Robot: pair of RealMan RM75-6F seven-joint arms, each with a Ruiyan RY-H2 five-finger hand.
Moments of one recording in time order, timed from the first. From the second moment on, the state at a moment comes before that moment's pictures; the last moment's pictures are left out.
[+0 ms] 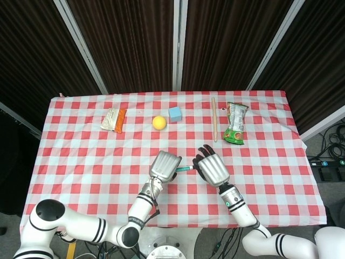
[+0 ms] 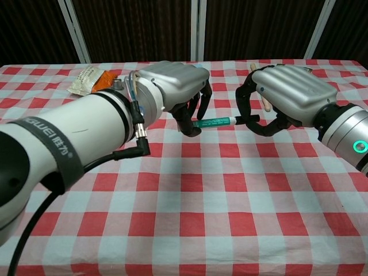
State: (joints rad) left arm -1.05 -1.91 -0.29 -1.64 0.62 1.25 1.01; right arm 0.57 -1.70 0.13 -1.39 -1.47 1.17 -0.39
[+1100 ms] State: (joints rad) left arm -0.88 -1.82 -0.08 -1.41 0.90 1.15 0.68; right arm 0.52 -1.77 0.10 -1.13 -1.43 1.15 -0.24
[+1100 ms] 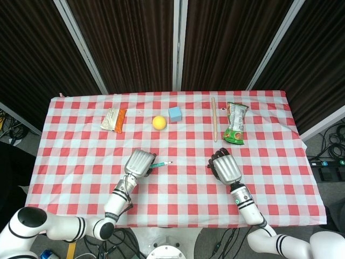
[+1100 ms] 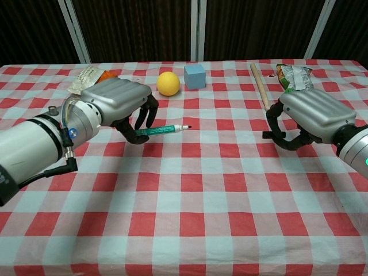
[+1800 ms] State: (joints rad) left arm -0.74 -1.67 -0.12 -1.53 1.04 1.29 0.60; right arm 0.47 -1.60 0.11 -1.32 -1.42 1.24 -0.21
